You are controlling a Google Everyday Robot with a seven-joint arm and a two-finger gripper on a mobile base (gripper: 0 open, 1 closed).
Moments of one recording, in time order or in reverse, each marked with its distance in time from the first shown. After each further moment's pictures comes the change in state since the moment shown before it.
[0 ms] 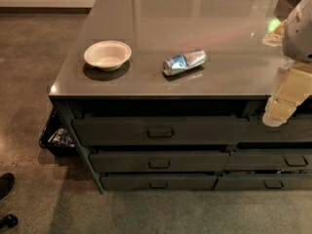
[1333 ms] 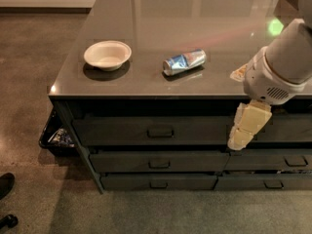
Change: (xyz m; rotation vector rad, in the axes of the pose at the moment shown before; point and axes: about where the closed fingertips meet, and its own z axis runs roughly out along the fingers) arm -0.016 0.021 0.093 -0.084 -0.098 0.000
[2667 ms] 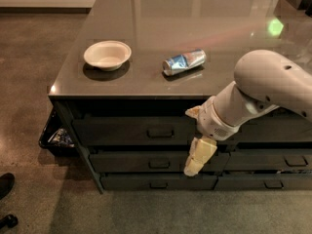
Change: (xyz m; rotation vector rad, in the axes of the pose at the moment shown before) arm -0.043 0.037 0.143 -0.174 -0.205 -0.057
